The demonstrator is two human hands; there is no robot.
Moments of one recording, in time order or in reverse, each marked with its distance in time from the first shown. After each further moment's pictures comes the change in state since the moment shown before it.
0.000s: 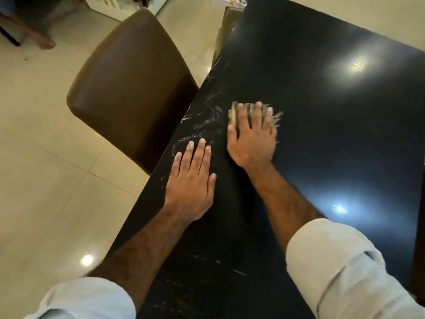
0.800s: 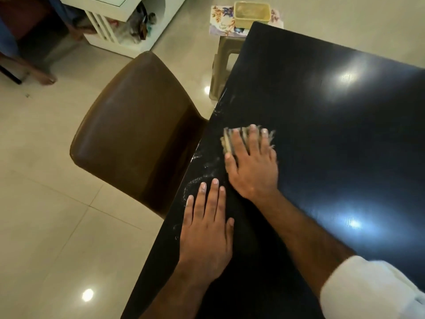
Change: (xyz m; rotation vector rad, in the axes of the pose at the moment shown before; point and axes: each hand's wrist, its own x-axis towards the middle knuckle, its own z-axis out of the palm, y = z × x) left_hand 0.002 -0.003 -0.015 -0.104 -0.136 0.027; right_hand 0.029 -0.025 0.007 0.021 -0.029 -0.098
